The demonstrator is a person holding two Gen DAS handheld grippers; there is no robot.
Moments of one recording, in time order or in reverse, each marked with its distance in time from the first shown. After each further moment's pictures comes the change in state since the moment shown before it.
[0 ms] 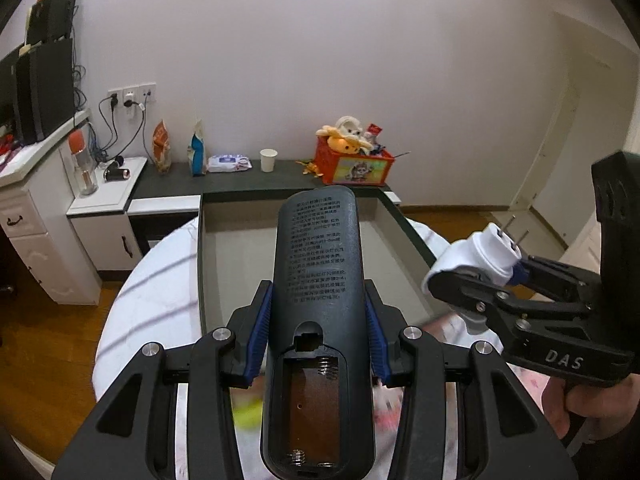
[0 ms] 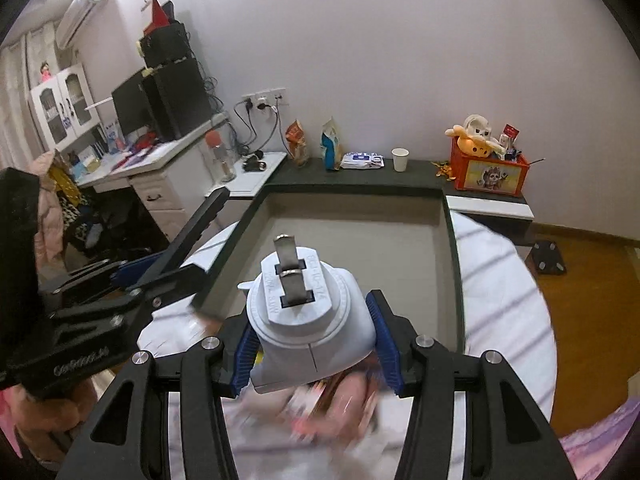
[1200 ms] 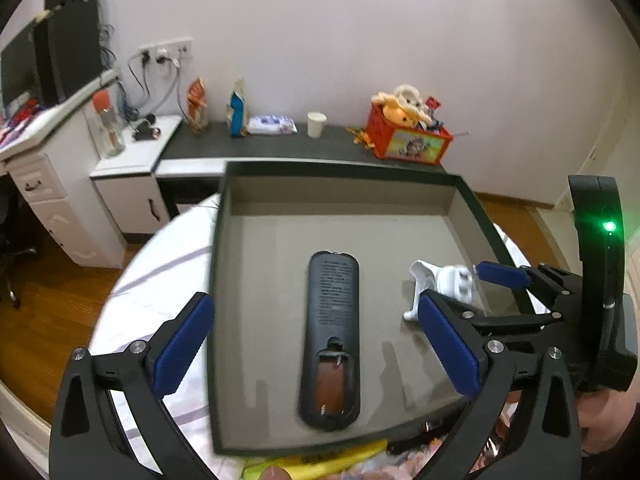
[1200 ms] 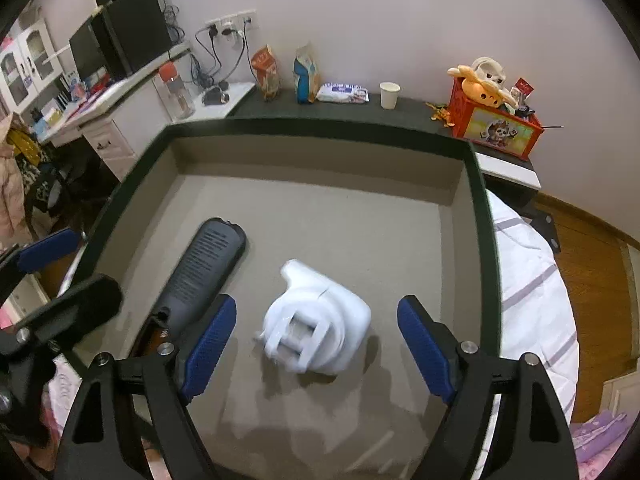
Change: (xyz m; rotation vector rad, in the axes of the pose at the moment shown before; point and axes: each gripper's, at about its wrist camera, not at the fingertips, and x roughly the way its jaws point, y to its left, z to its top) left arm 0.068 0.022 0.012 -0.096 0.111 0.152; right arm 0.113 -0.045 0.019 -0.007 0.236 -0.067
